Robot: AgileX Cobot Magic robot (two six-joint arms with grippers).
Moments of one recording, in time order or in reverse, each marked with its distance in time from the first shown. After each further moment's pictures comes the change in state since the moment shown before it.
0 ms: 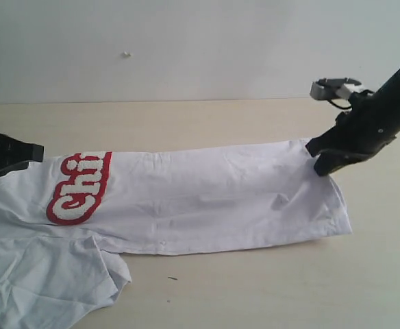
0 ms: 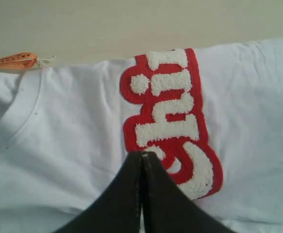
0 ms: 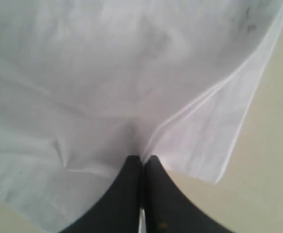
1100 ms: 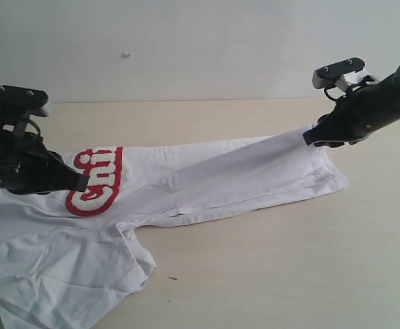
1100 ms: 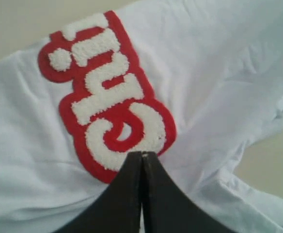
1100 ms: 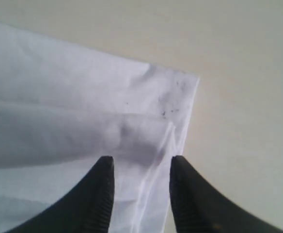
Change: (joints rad) left arm -0.182 0.052 0.000 -0.052 -0.012 0.150; right arm 0.000 0.078 0.000 0.056 -0.441 -0.141
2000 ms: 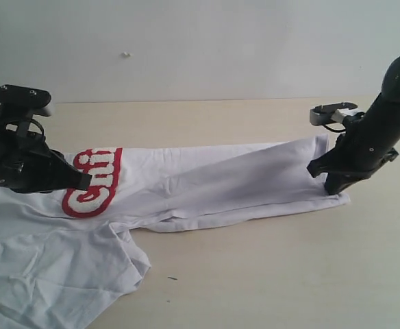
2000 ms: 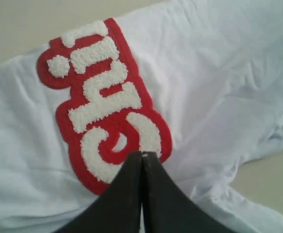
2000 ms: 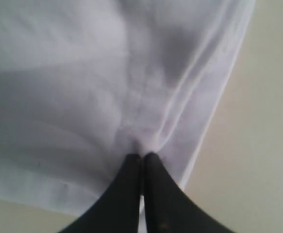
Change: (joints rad) left arm -0.013 0.006 0.000 -0.021 -0.028 0.011; right arm 0.000 0.117 -0.065 -0.287 0.416 0.345
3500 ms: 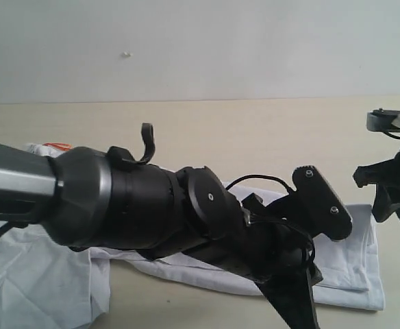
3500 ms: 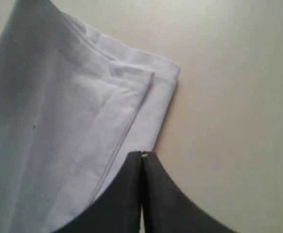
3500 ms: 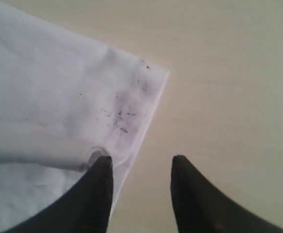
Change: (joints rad) left arm -0.758 0.389 -0.402 -0.283 0.049 0.479; right arm -0.076 -0.360 0.288 -0.093 0.104 0.304
